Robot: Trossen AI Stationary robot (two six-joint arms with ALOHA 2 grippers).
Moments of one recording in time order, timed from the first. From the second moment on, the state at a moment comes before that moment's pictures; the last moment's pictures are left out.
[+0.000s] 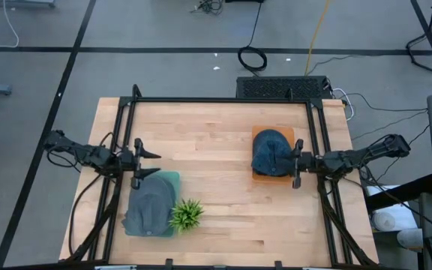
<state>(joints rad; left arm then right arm) -0.39 0.01 0.06 -0.07 -0.42 0.01 0.31 0.16 0.02 0.02 0.47 0.01</state>
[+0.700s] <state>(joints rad) -0.39 0.01 0.06 -0.07 -0.44 -0.02 0.31 0.17 0.02 0.18 0.47 0.03</state>
